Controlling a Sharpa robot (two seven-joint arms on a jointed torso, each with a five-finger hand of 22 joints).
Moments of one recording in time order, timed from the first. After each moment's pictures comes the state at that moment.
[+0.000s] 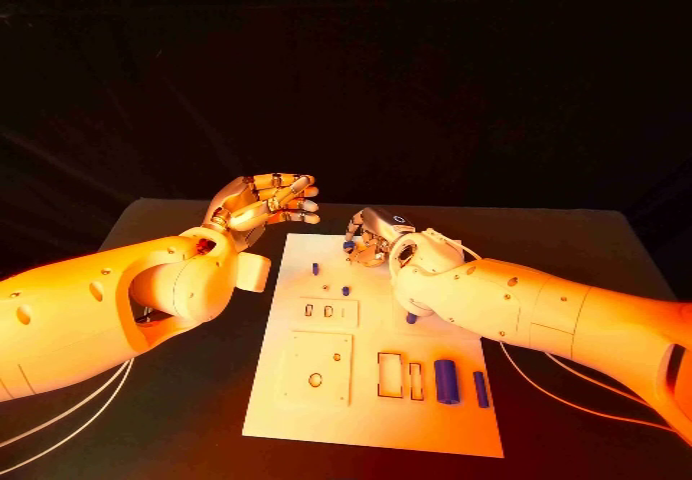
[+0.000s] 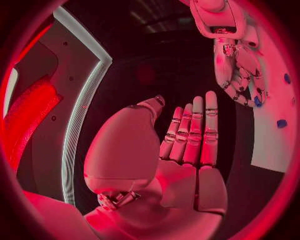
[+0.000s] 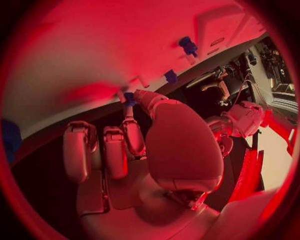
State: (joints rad) left arm 1.23 -0.92 0.00 1.65 -0.01 -0.36 0.44; left_hand 1.42 -0.16 0.41 0.27 0.07 0.83 0.21 0.28 0.20 1.02 0.17 0.08 0.07 0.96 0.12 0.41 0.42 0.17 0.91 0.21 0.58 0.26; right arm 1.22 -0.33 -0.11 1.05 -1.38 -0.52 -0.22; right_hand 1.35 -0.21 0.51 0.19 0.25 0.91 0.11 0.46 0.42 1.36 0.04 1.38 1.31 1.47 -0.03 1.56 1.31 0.05 1.46 0.08 1.42 1.31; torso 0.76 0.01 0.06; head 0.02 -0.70
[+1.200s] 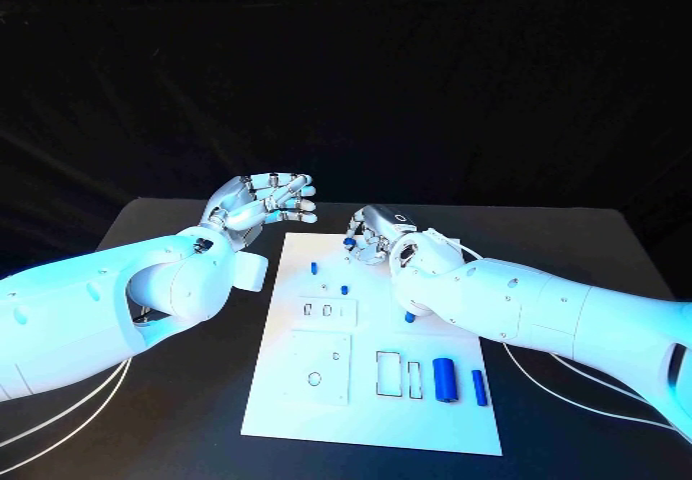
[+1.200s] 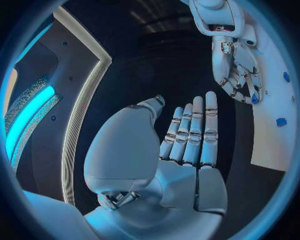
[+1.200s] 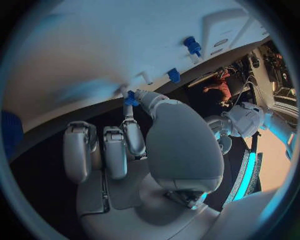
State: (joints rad) left arm 1.23 -0.92 0.00 1.64 -0.01 -0.35 0.44; left_hand 1.42 -0.16 0.41 0.27 0.07 0.82 0.21 0.27 0.20 1.02 0.17 0.08 0.07 0.96 0.12 0.41 0.43 0.17 0.91 0.21 0.58 0.26; right arm 1.21 -0.34 -0.11 1.07 -1.41 -0.56 -0.24; right_hand 1.34 -0.22 0.51 0.18 0.25 0.91 0.11 0.46 0.42 1.36 0.04 1.38 1.31 1.47 -0.03 1.56 1.31 0.05 1.46 0.08 1.43 1.31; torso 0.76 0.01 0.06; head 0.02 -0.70
